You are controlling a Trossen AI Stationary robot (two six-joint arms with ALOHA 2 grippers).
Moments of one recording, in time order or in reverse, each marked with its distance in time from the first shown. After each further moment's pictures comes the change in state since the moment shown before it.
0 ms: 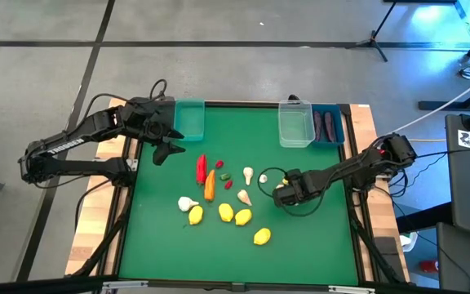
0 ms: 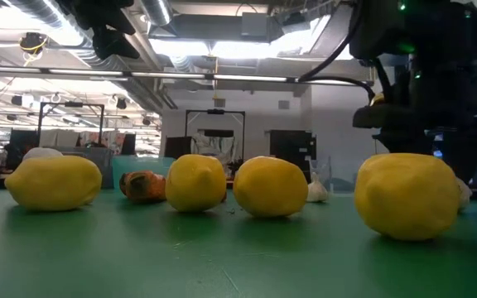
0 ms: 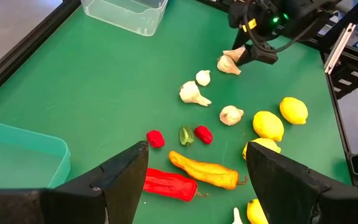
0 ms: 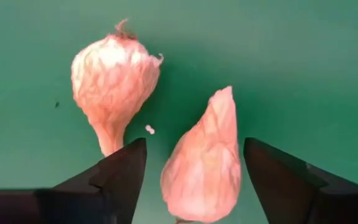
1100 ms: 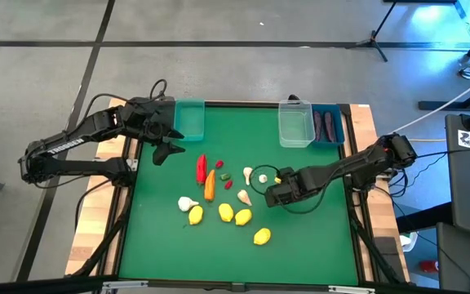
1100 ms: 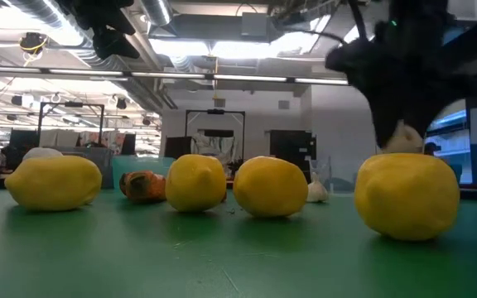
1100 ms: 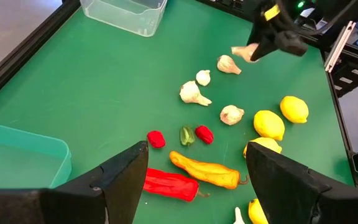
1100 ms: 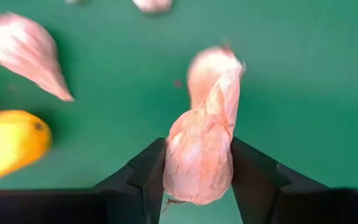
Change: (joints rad) left arm 0.000 0.000 0.000 0.000 0.000 0.012; right arm -0.016 -0.001 0.231 -0.127 0.028 -0.078
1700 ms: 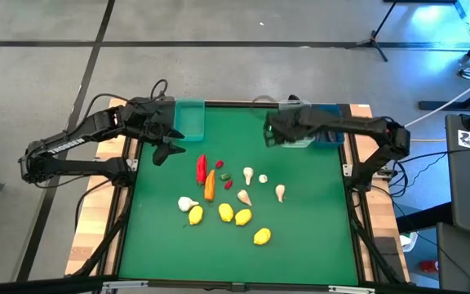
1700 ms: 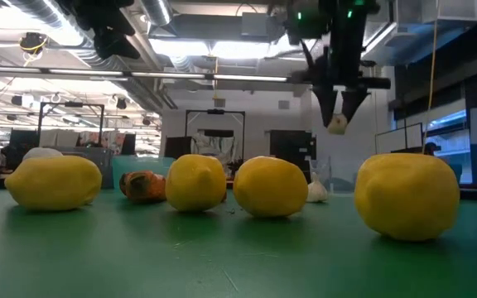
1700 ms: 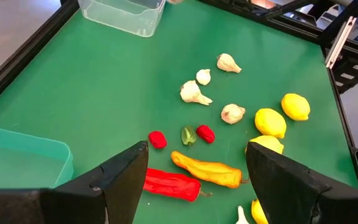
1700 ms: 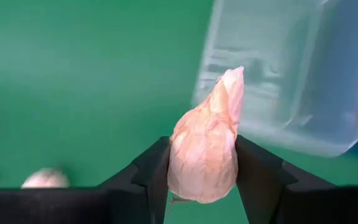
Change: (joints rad) left arm 0.000 0.003 0.000 0.000 0.000 0.022; right arm -0.589 0.000 0.223 -0.187 0.169 -0.529
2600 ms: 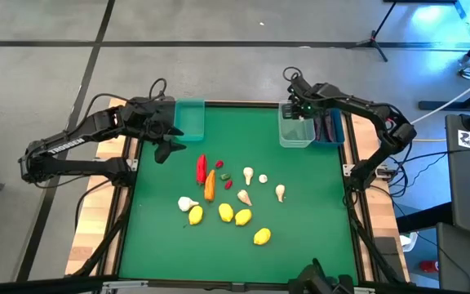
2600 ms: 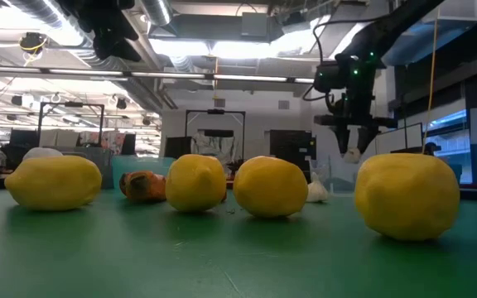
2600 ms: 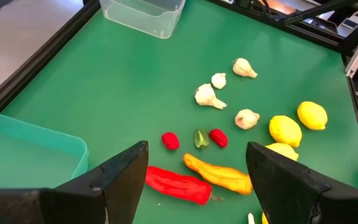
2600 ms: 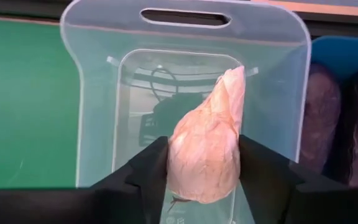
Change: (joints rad) left arm 0.000 0.000 0.000 0.008 -0.067 -0.040; right arm -0.498 0.000 -0.187 0.299 -0.110 -0.355
